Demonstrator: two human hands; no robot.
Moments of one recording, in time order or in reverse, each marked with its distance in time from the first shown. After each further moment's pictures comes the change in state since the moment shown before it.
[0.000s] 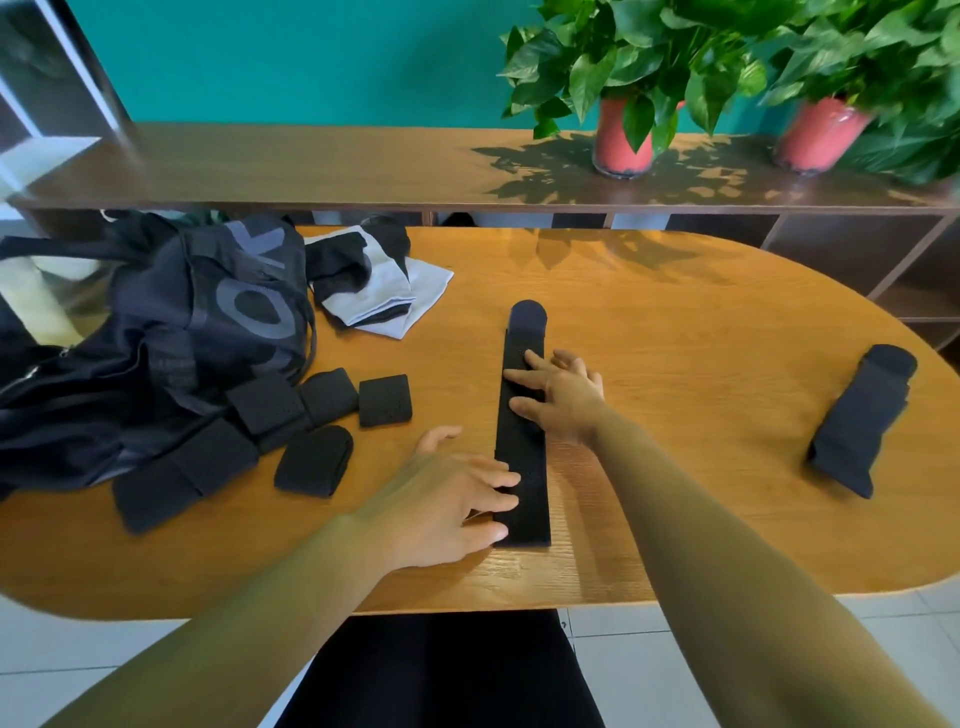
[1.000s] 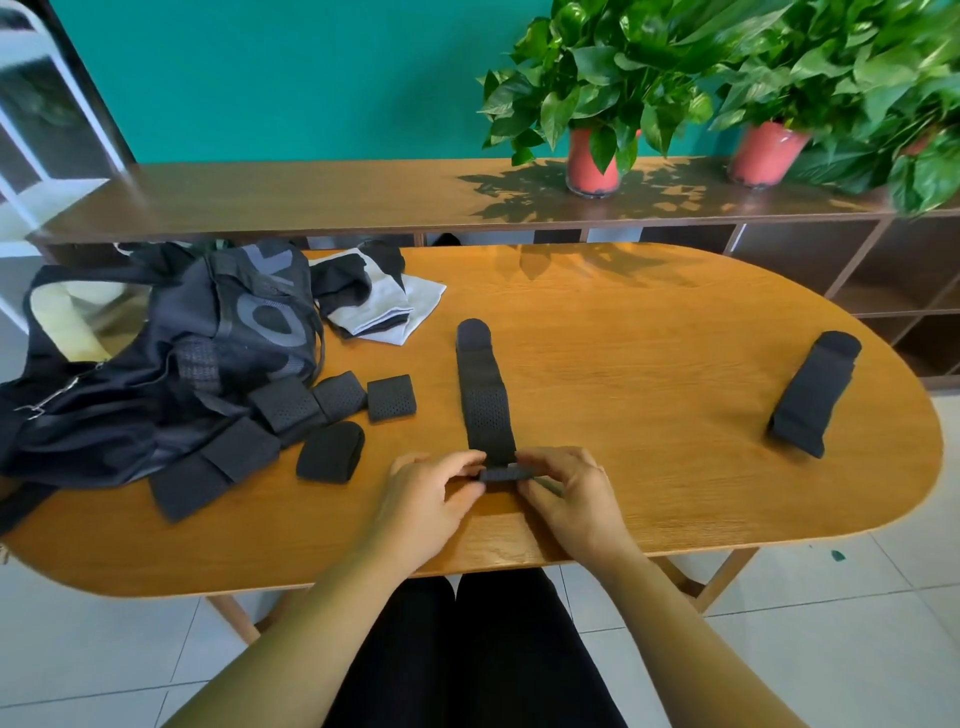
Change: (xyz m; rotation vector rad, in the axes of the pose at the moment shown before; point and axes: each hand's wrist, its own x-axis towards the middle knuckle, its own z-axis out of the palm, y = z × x) left_hand -0.030 0.022 0.018 -0.275 0.368 -0.443; right_hand -0.133 -0.022 0.059 0.498 0.374 0.005
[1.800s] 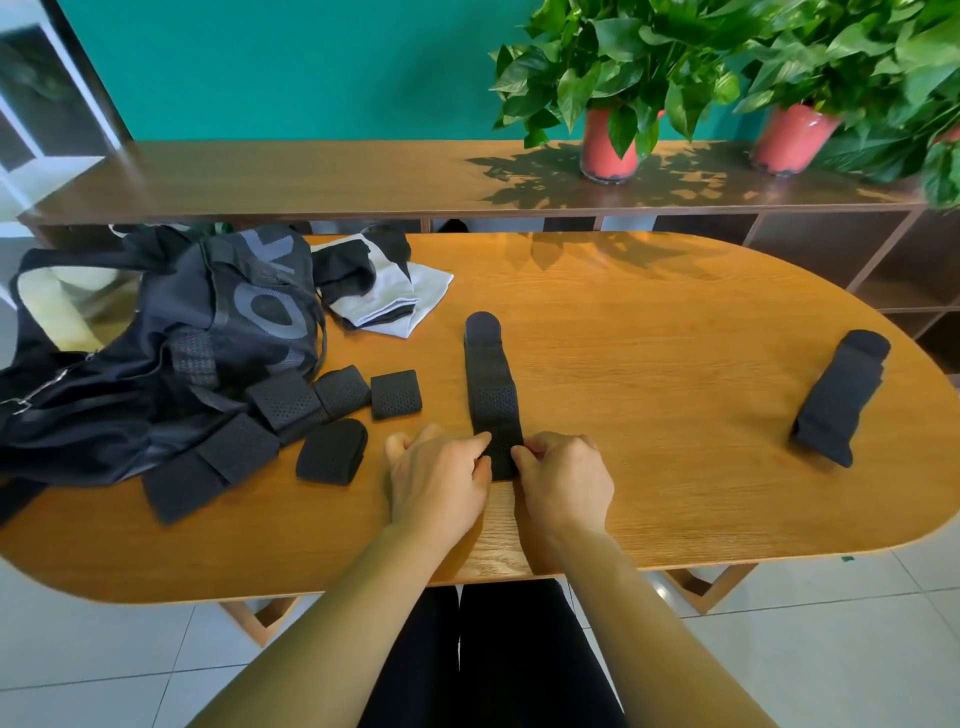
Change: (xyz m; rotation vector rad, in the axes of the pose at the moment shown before) left_hand 0.028 0.017 0.006 0.397 0.077 -0.085; right_hand 0.032 -0.027 0.026 -0.285 0.183 0.266
